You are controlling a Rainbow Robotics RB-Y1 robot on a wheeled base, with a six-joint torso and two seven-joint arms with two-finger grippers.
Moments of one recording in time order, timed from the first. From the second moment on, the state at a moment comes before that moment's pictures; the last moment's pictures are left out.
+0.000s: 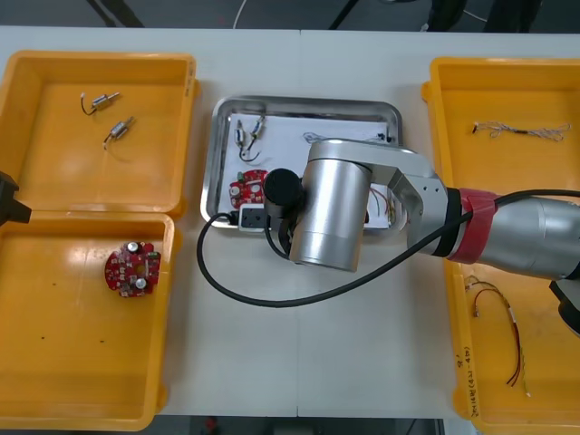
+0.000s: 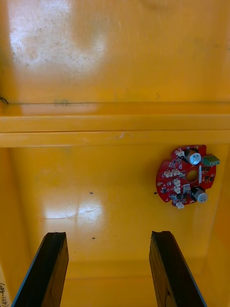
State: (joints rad) right arm -1.06 -0.51 1.16 -1.68 -0.57 1.36 1.69; left arm -0.27 0.88 0.30 -2.10 0.94 1.91 -1.25
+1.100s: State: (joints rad) right arm -1.09 -0.51 1.13 -1.48 -0.38 1.07 1.69; left arm -0.27 0.88 0.30 -2.10 0.94 1.91 -1.25
